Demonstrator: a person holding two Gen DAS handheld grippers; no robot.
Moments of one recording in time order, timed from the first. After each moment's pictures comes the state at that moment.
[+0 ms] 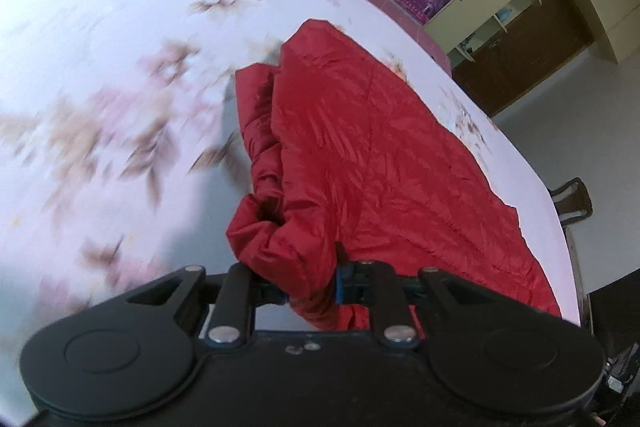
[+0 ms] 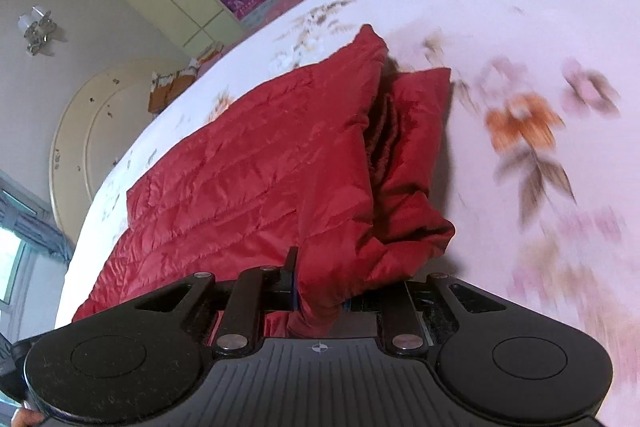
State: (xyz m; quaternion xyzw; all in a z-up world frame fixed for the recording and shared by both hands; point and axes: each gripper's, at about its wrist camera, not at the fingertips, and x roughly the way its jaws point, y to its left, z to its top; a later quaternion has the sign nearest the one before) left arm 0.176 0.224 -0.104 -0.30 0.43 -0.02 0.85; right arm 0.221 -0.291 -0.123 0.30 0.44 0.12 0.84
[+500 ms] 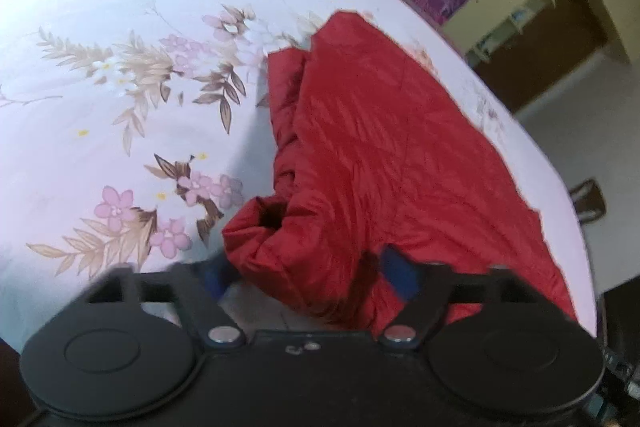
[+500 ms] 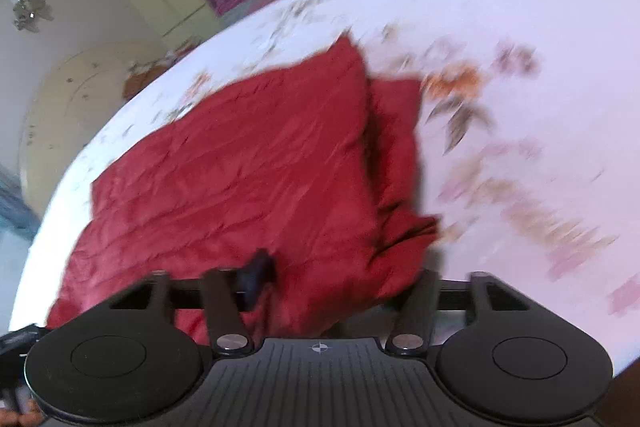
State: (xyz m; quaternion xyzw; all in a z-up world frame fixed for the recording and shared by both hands) left arm 0.139 0.232 -0.125 -0.30 0.43 0.00 0.85; right arm 0.199 -0.285 -0.111 0.23 0.42 0.06 0.88
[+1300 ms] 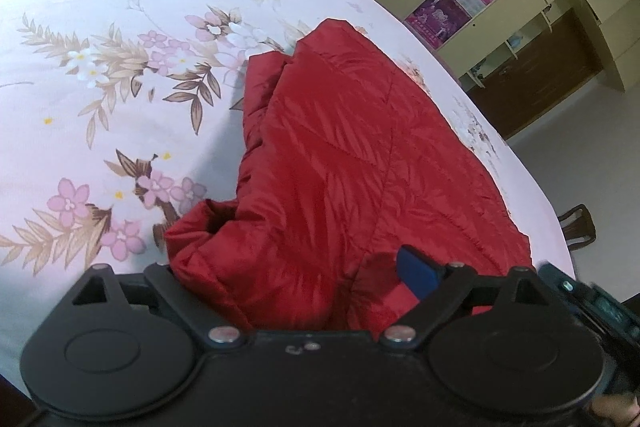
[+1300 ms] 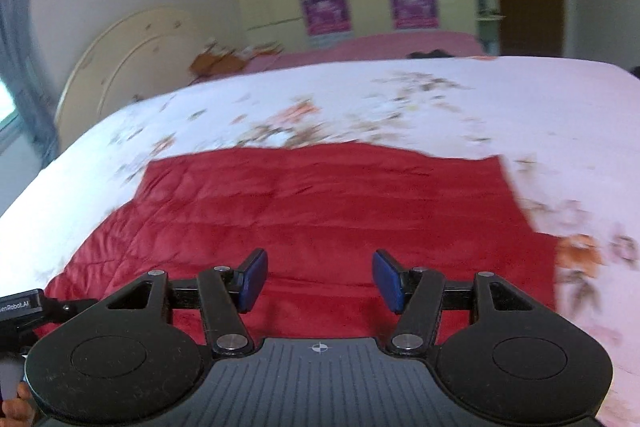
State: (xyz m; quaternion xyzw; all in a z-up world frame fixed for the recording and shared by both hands) left arm 0.146 0.214 -0.134 -0.32 0.40 0.01 0.86; right arm 0.256 -0.152 -0.083 0.07 0.36 0.18 0.91
